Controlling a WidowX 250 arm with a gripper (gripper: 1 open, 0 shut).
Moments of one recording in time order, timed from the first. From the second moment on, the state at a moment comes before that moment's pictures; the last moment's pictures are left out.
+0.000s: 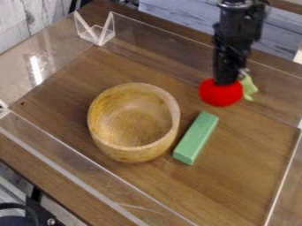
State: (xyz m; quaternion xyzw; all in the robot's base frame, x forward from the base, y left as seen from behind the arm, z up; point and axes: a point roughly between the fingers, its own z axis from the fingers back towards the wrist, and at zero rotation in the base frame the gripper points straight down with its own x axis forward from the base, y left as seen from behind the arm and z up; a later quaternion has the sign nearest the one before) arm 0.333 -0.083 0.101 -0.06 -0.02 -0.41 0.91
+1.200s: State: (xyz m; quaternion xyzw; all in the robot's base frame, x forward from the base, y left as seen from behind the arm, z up) arm 0.286 -0.097 0.069 -0.07 -0.05 -0.50 0.86
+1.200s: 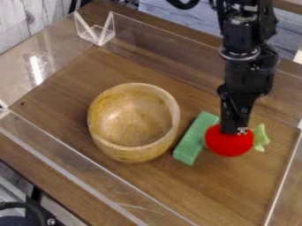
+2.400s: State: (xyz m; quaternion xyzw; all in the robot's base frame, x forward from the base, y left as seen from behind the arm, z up) arm 0.259 -0.094 0.067 -0.09 -0.05 -0.49 0.87
